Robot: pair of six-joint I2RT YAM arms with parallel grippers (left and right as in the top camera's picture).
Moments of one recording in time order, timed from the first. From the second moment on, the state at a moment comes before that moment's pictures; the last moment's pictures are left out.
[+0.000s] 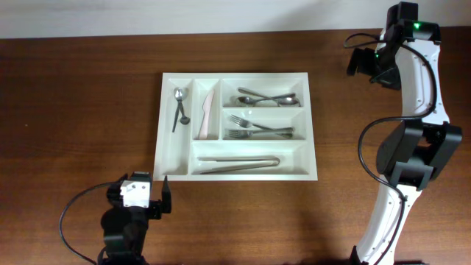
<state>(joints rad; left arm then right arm) 0.03 0.32 0.04 -0.12 0.05 0.13 -0.20 2.34 2.30 -1.27 -0.04 0.18</state>
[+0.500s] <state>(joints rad) 0.03 0.11 0.04 -0.12 0.04 0.13 -0.20 2.34 2.30 -1.27 -0.04 0.18</state>
